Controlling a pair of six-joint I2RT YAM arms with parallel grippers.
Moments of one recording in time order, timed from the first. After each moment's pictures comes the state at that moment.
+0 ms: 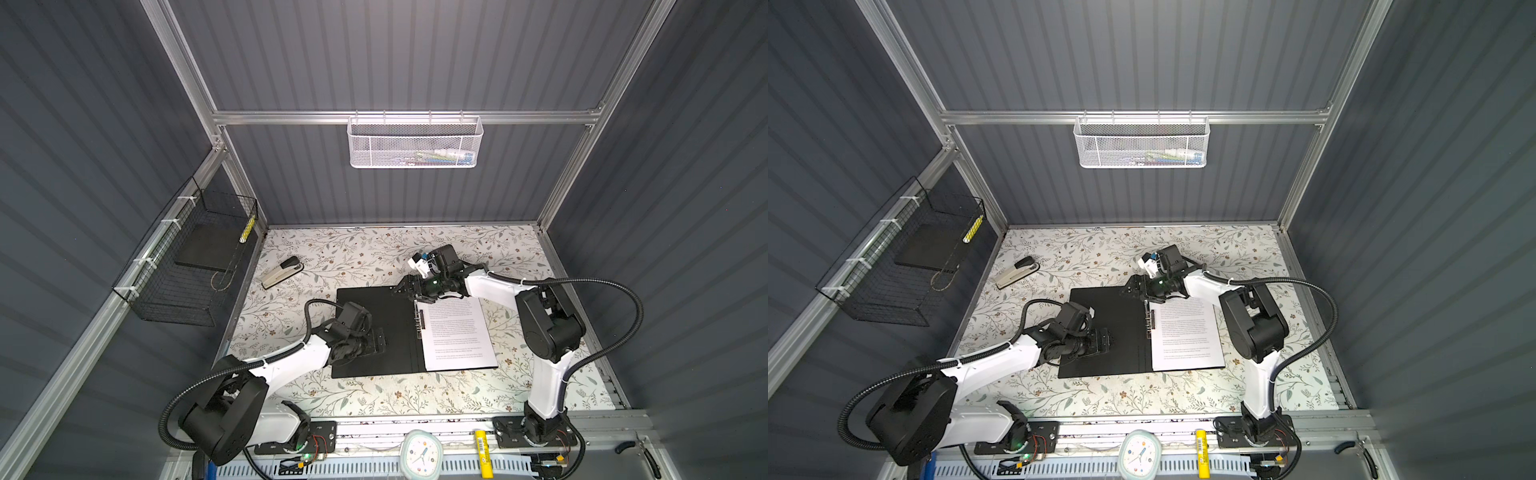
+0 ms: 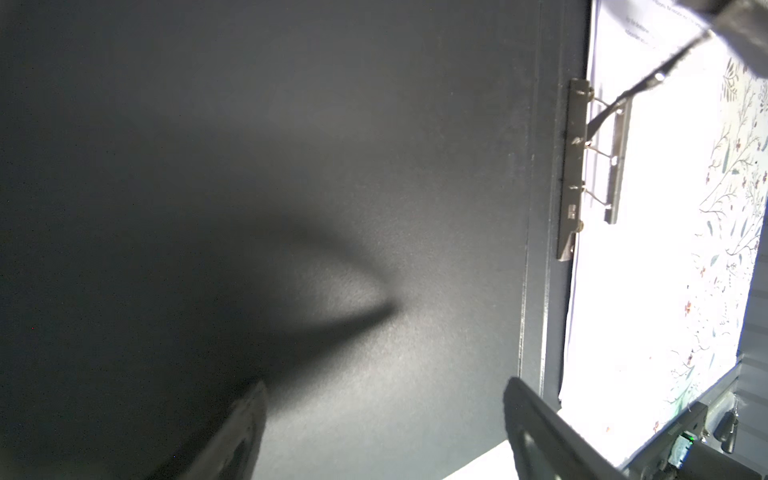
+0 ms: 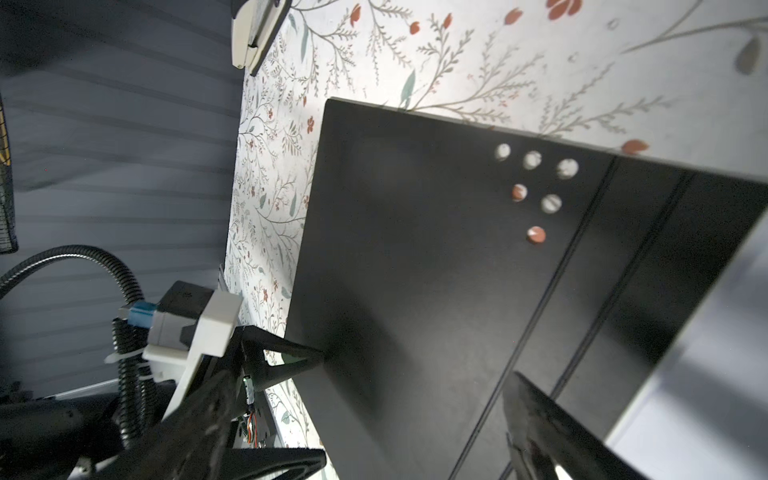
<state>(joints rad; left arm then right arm) -0.63 1.32 0.58 -0.28 0.19 -0.72 0.51 1.94 1.27 -0.21 -0.74 0.49</state>
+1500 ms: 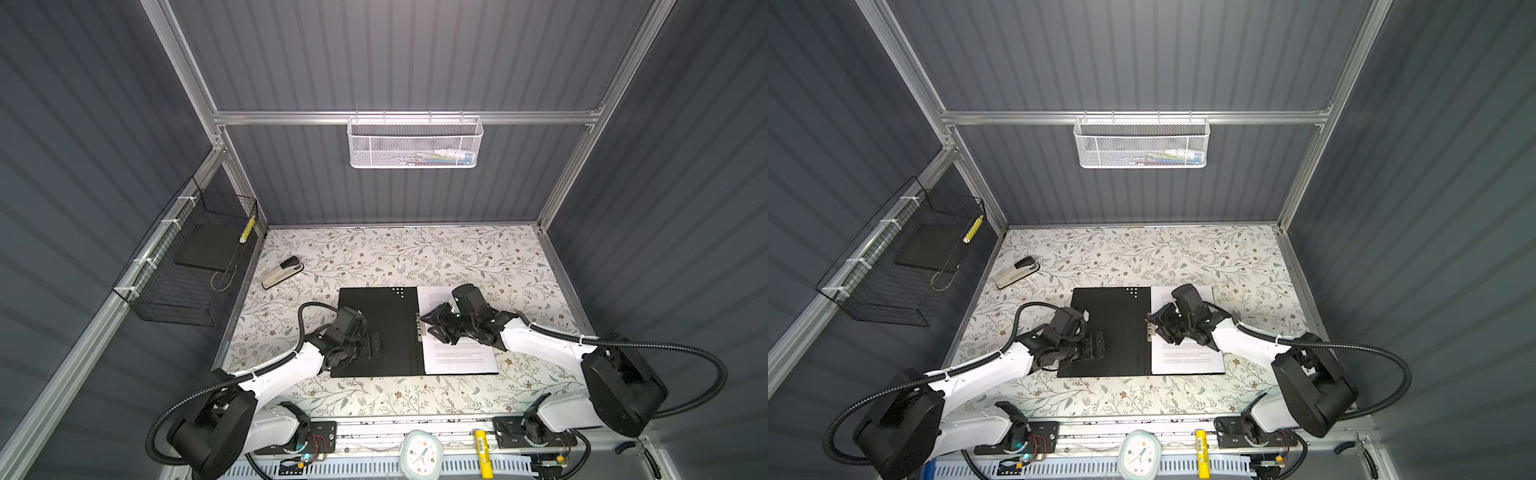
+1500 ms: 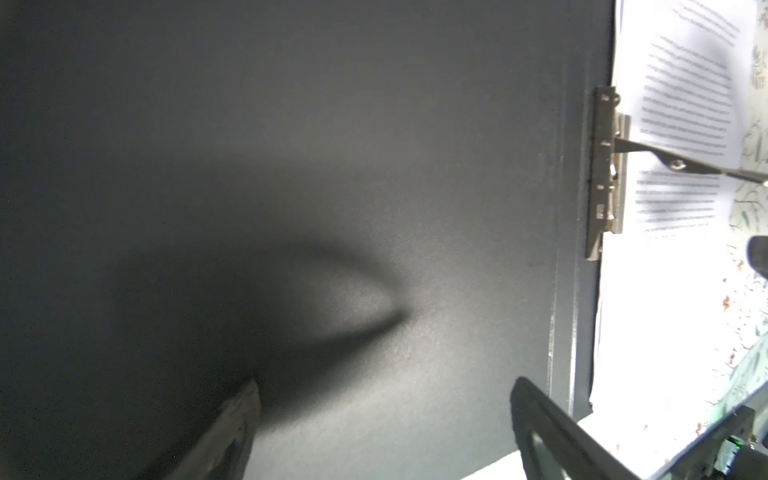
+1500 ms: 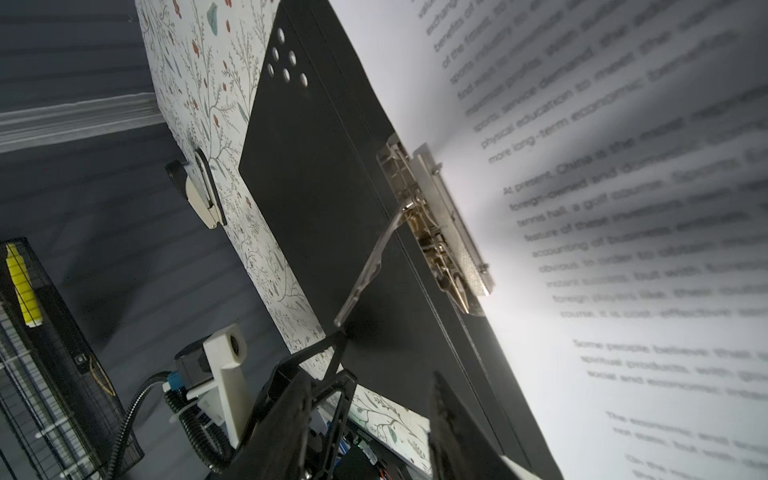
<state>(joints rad) -0.63 1.23 0.52 -0.30 0.15 -0.67 0.63 1.42 0.70 -0.06 -0.31 1.44</state>
